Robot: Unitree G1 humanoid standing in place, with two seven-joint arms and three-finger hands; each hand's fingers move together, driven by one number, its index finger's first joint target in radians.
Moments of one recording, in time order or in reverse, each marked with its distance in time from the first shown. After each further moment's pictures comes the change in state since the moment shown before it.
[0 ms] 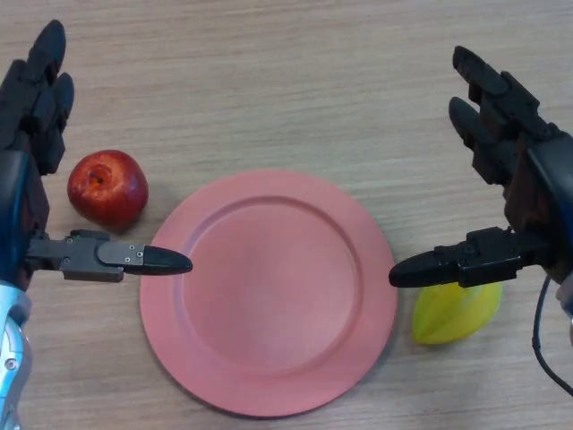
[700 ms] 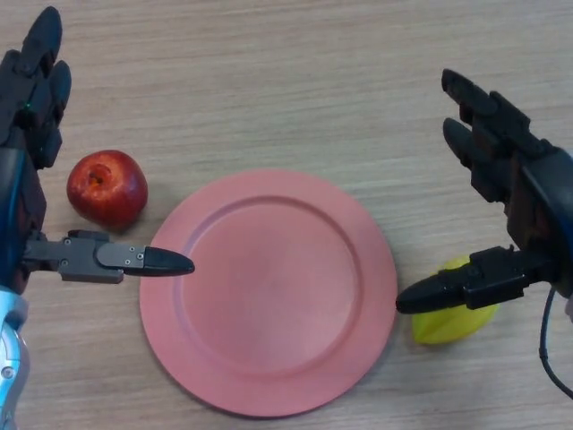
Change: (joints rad) left arm 0.017 -0.002 0.000 -0.025 0.002 0.002 0.001; right arm 0.052 -0.033 -0.002 0.029 -0.137 -0.074 0.119
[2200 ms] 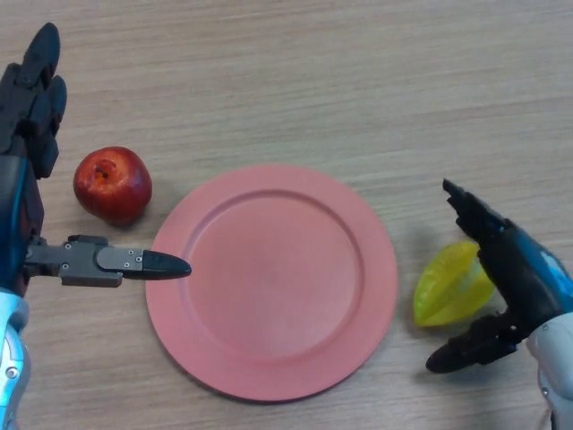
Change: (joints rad) left arm 0.002 -0.004 -0.004 0.024 0.030 0.013 0.011; right arm 0.052 0.047 0.084 0.392 -0.486 -0.167 -0.099
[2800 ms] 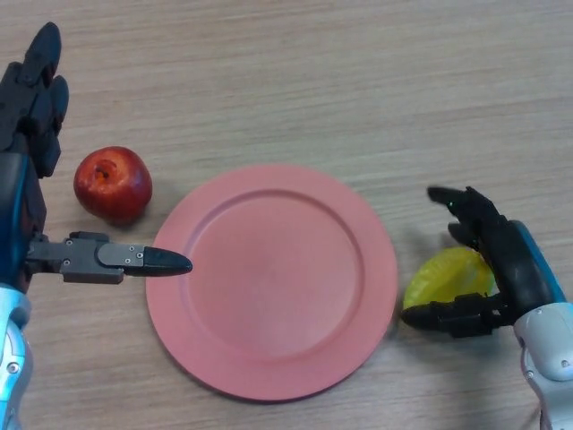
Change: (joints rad) left arm -0.010 0.000 0.000 0.010 -0.016 0.013 0.007; right arm -0.052 0.022 0.000 0.042 0.148 0.053 -0.121
